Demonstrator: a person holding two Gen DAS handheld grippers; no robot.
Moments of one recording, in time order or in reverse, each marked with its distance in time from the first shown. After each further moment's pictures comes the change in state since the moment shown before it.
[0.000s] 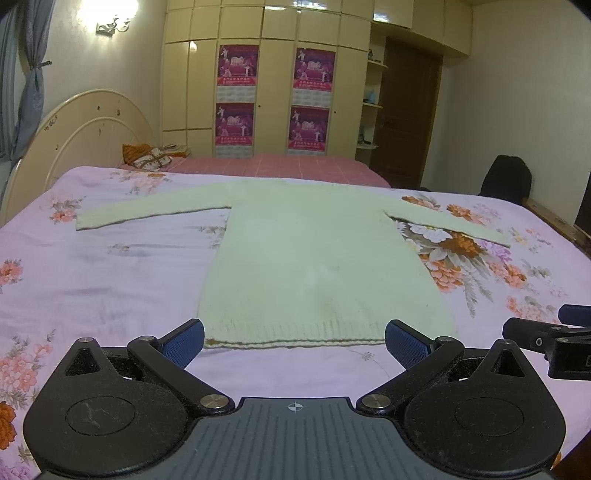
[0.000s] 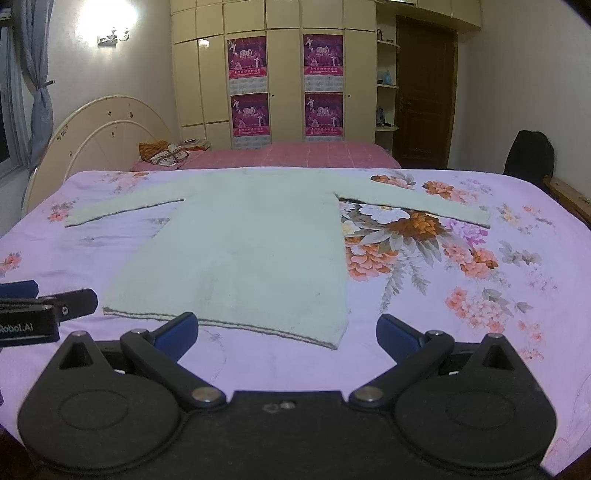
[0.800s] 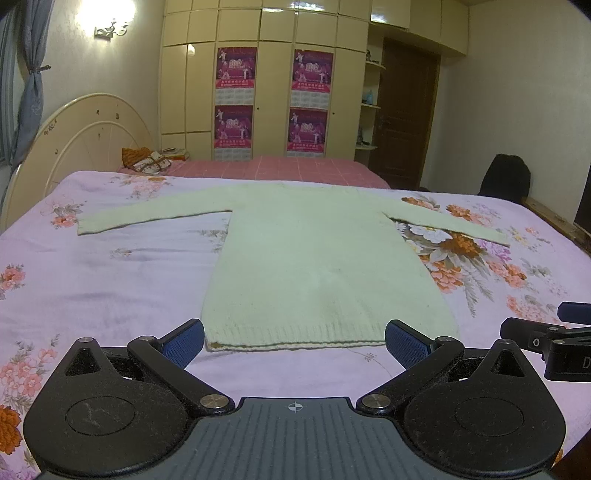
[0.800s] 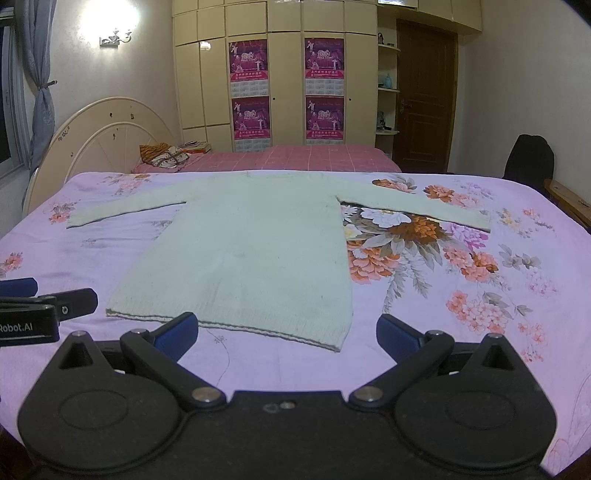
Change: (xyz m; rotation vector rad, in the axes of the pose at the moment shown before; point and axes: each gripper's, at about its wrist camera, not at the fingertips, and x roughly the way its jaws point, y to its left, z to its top) left arm -0.005 0.002 0.002 0.008 -0.005 0.001; right arm -0.003 0.004 0.001 -0.006 -0.007 0.000
